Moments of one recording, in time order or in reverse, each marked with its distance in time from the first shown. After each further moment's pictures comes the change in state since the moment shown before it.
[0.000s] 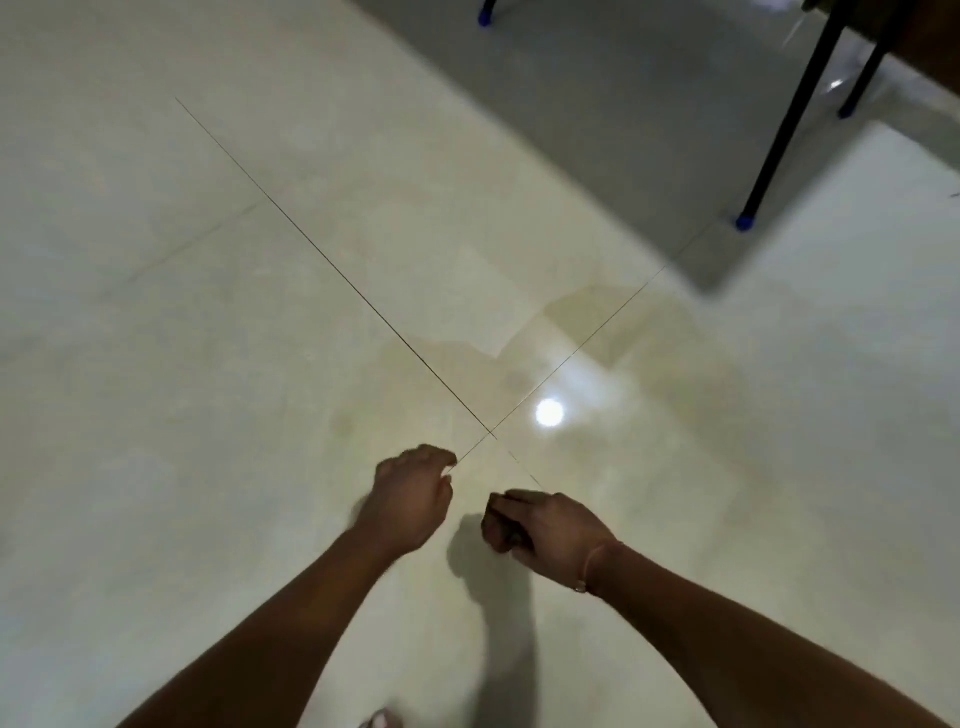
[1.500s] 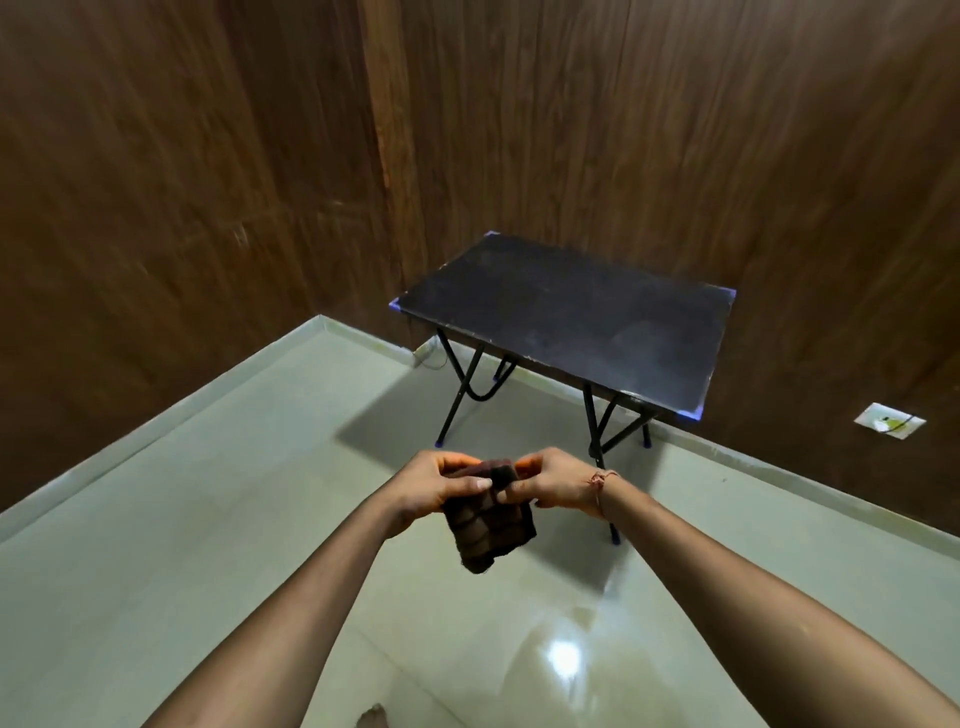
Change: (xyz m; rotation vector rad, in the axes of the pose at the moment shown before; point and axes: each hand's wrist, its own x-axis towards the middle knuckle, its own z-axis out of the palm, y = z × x) left_hand -0.048 0.371 -0.738 -0.696 -0.199 0.209; right_hand -0.186 -0.273 -0.746 0.699 0.338 0.233
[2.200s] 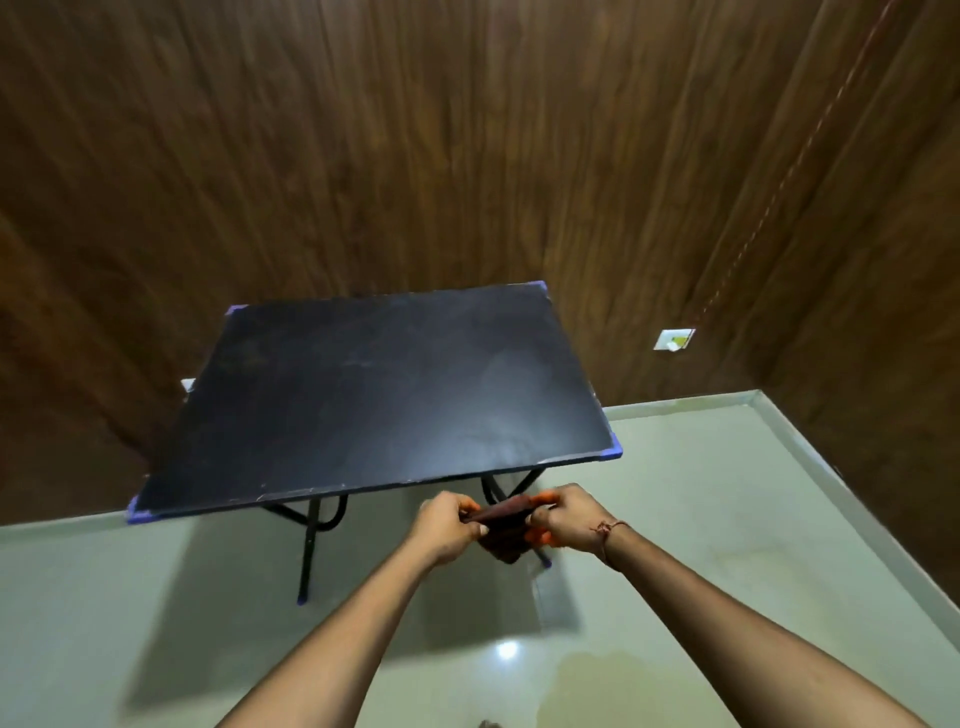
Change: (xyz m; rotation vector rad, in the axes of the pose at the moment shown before) left_hand 0.379 0.062 -0.030 0.765 -0.353 0.218; right_hand 0.178 0.049 -0.141 0.494 0.739 0.439
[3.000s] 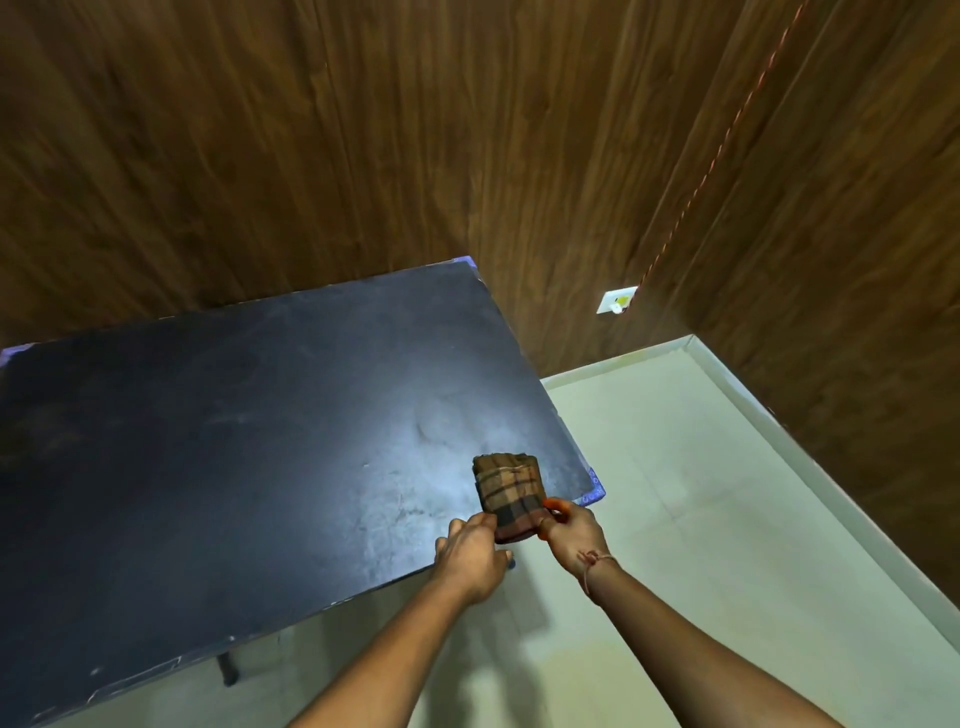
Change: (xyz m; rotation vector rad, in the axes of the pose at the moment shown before) left_hand 0.201 0.041 0.065 0.264 -0.307 0.139; right_hand 0.176 0.056 -0.052 0.213 0.488 0.349
